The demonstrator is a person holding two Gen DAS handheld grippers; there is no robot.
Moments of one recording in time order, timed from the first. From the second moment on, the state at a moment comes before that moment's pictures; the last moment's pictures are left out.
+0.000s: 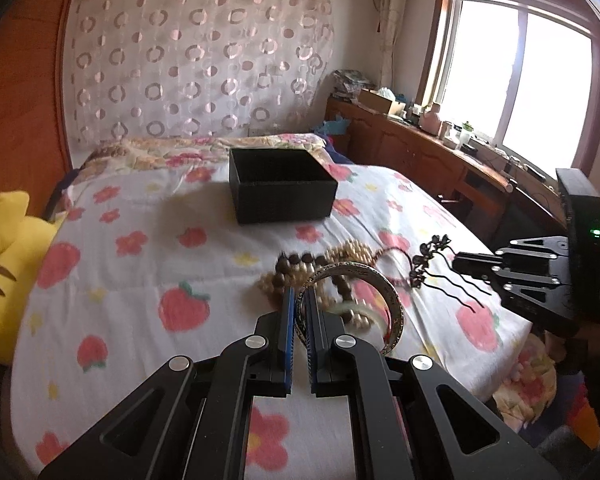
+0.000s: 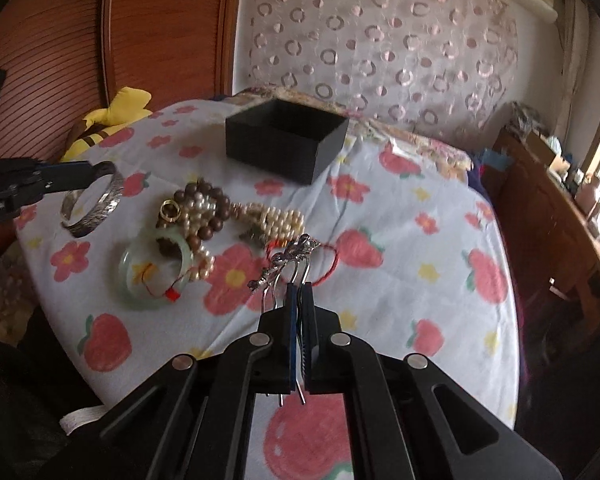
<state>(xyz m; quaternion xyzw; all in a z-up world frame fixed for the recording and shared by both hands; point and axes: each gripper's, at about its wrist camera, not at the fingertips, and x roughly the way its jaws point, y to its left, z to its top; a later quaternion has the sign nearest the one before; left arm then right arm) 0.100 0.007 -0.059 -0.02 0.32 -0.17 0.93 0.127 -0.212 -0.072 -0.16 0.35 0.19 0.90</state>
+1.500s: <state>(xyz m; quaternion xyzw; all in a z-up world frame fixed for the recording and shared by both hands) 0.298 0.019 -0.036 0.00 0.29 -0.11 0.95 0.323 -0.124 -0.055 -0.17 0.31 0.28 0.89</state>
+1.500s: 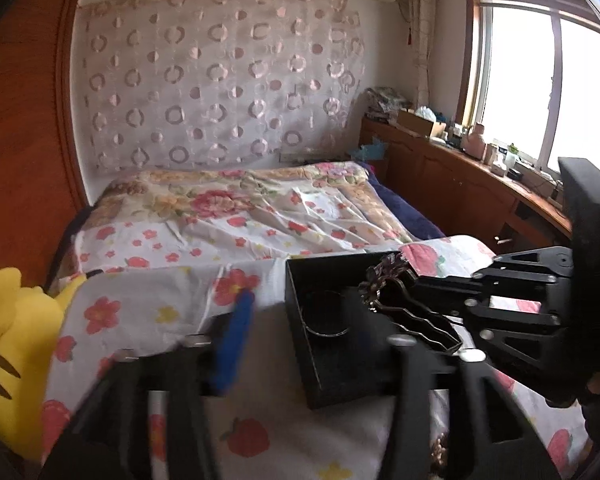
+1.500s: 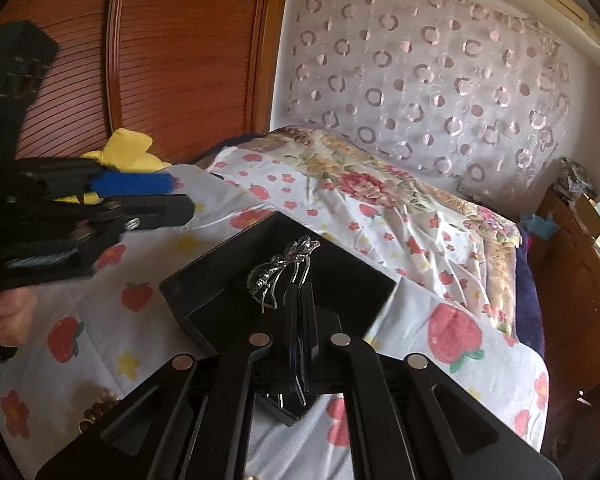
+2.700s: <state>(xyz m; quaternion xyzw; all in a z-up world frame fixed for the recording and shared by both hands) 0.131 0.003 -0.057 0.01 0.29 -0.11 0.95 0.197 -0.230 -0.105 -0.09 0.37 0.21 0.90</state>
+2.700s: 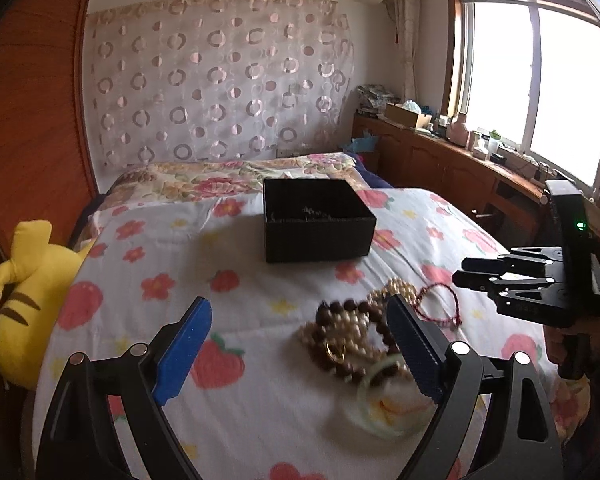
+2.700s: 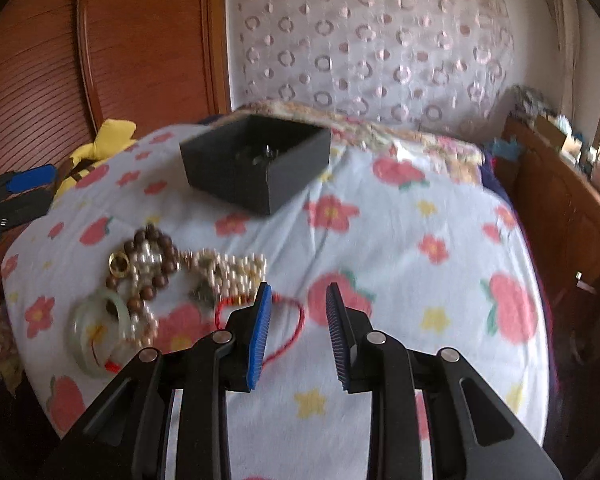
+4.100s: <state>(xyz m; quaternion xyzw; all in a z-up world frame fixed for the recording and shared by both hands) 0.135 -0.030 -0.121 0.04 0.41 -0.17 0.90 0.182 -0.216 -0.098 -0.12 0.37 0.22 0.89</state>
